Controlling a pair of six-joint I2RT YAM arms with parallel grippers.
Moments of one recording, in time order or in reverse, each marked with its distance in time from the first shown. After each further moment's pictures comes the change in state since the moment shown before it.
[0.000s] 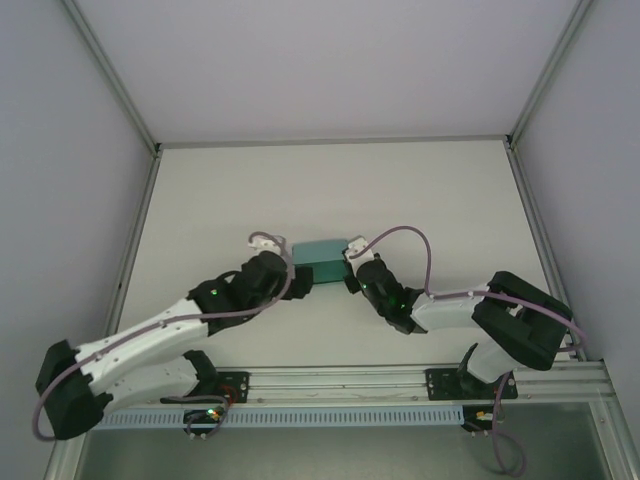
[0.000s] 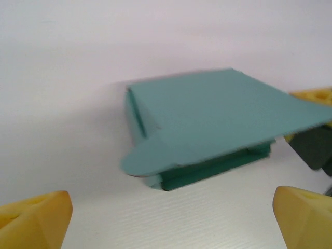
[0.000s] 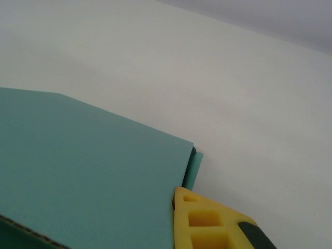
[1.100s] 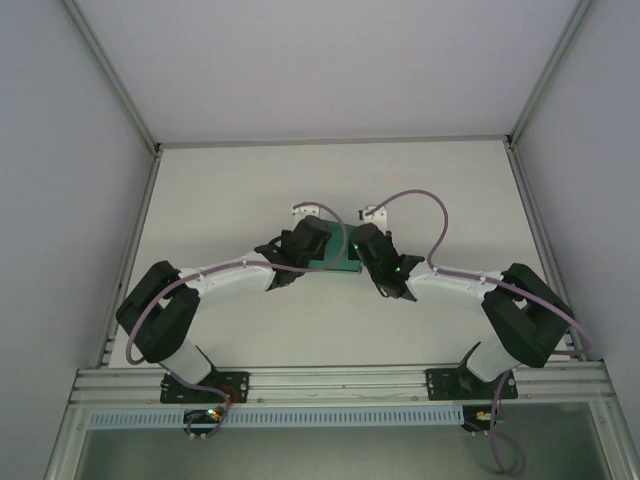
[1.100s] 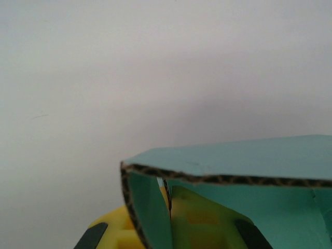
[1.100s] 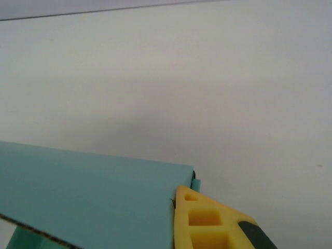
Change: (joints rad) left arm 0.055 0.631 0.220 0.427 -0.174 0.232; right arm -0.122 0.002 0.263 -0.402 0.054 0.400
